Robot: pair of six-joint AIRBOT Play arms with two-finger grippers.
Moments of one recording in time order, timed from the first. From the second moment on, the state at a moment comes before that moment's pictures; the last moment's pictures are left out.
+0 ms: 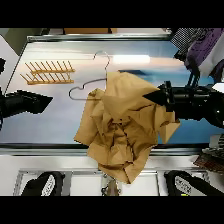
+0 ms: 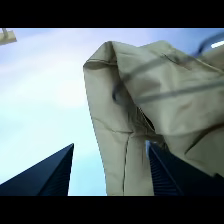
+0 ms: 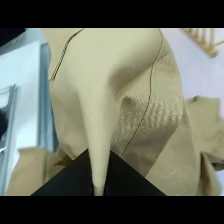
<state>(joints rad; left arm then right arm) 0.25 -0.74 1.05 0.95 -1.24 -1.01 -0.17 -1.19 1.05 -0.17 1.50 0.14</state>
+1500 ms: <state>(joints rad) -0.34 -1.10 1.05 1.41 -1.03 -1.75 -0.18 -1.01 1.05 -0.19 1.37 0.33</state>
